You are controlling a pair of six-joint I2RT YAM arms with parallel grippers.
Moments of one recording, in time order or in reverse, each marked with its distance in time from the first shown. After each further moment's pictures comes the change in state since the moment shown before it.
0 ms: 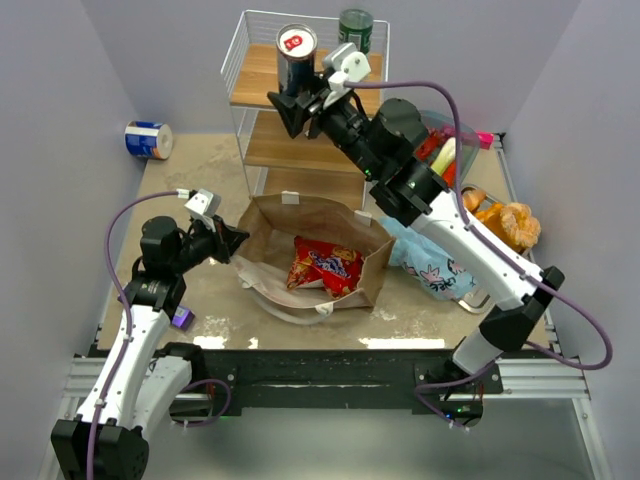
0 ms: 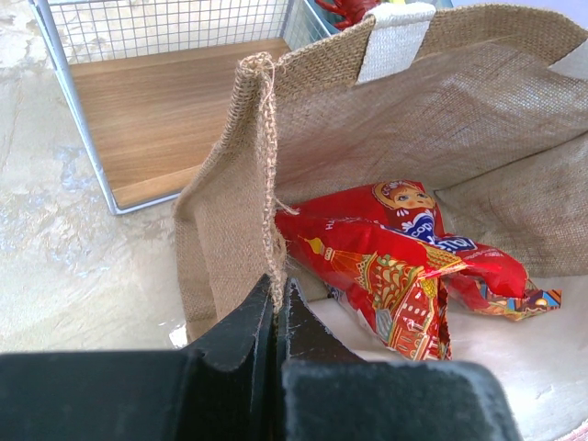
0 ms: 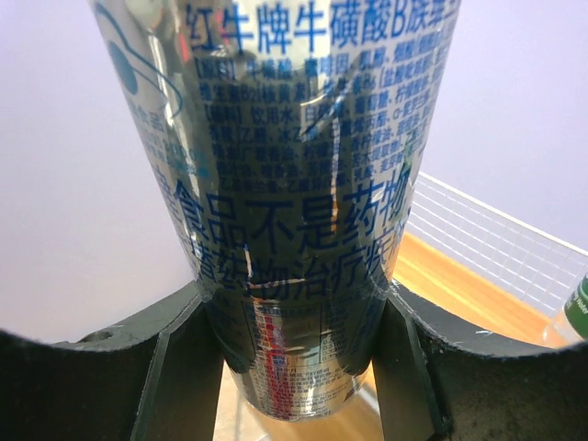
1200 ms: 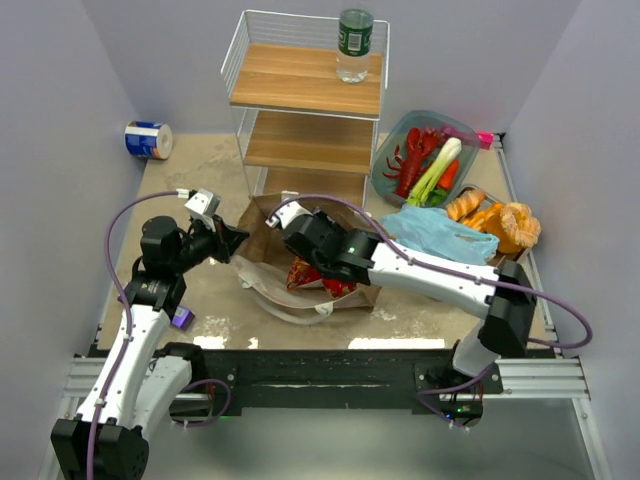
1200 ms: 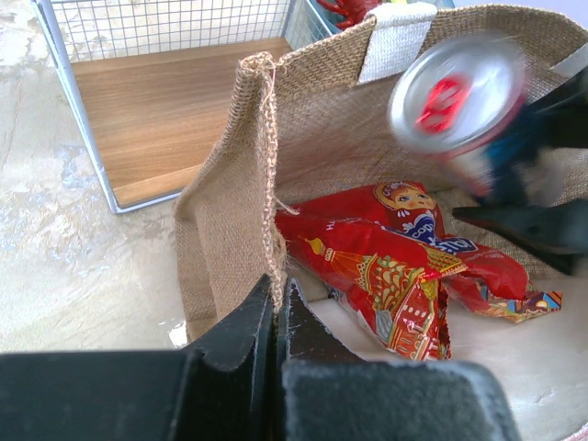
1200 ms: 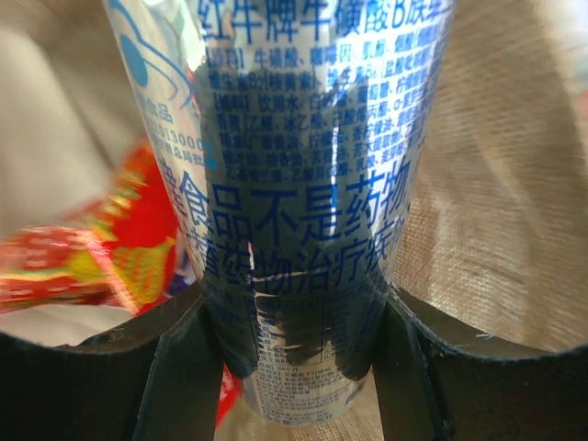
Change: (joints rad) left arm 0.000 0.003 0.000 0.001 -0.004 -0.004; right arm 0.292 -0.043 -0.496 -0.729 0.611 0.079
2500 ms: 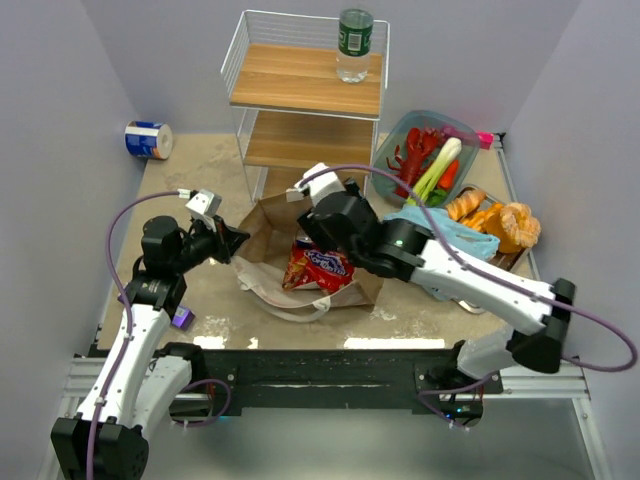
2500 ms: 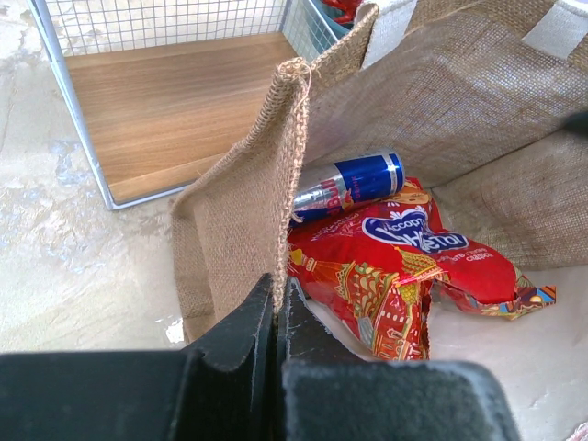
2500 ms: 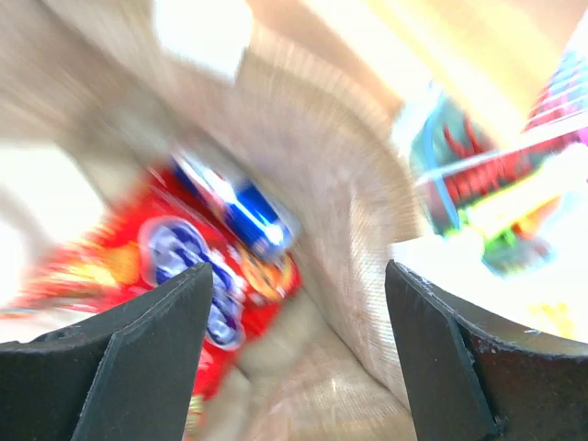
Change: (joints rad) left arm -0.001 0.004 -0.001 -0.005 0.003 0.000; right arm -0.039 -0.119 0.081 -0.054 0.034 0.093
